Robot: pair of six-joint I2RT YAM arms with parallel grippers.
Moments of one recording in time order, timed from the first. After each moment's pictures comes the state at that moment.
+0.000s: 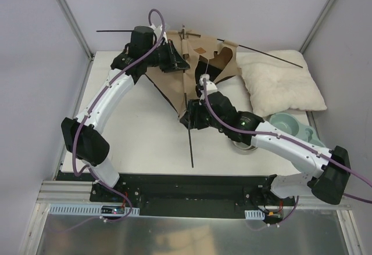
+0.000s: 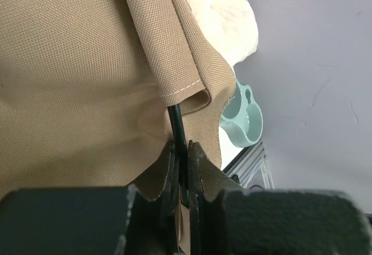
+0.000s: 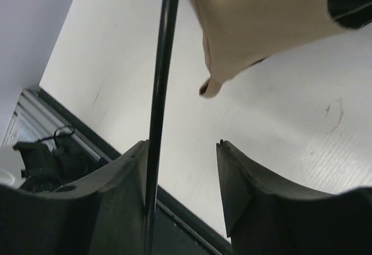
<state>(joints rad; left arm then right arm) -0.40 1.68 1.73 -0.52 0.53 -0.70 0.98 1.32 1.14 -0.35 0.14 0.60</state>
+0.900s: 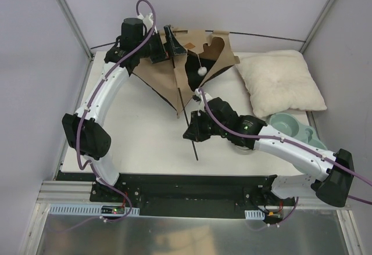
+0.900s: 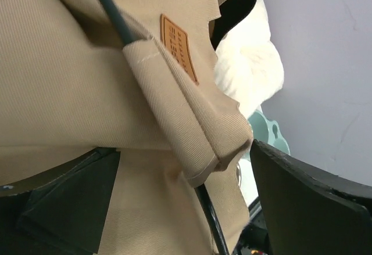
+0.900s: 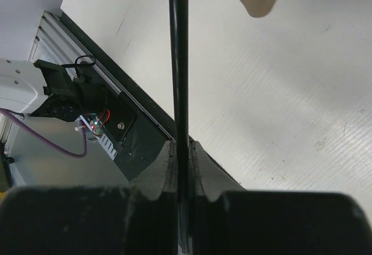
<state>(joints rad) -0.32 1.74 1.83 -0.51 0.49 -0.63 1.01 1.26 1.09 -0.47 -0.09 0.60</state>
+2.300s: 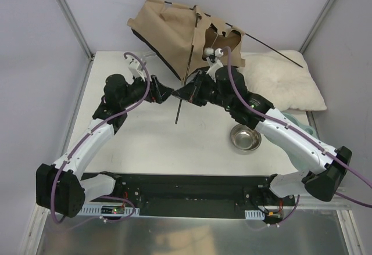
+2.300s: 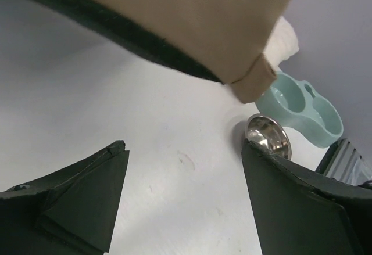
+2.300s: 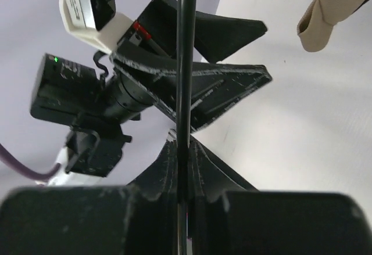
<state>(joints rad) -0.28 1.14 0.88 0.05 0.52 -0.45 0.87 1.36 1.39 -0.33 -0.09 0.97</state>
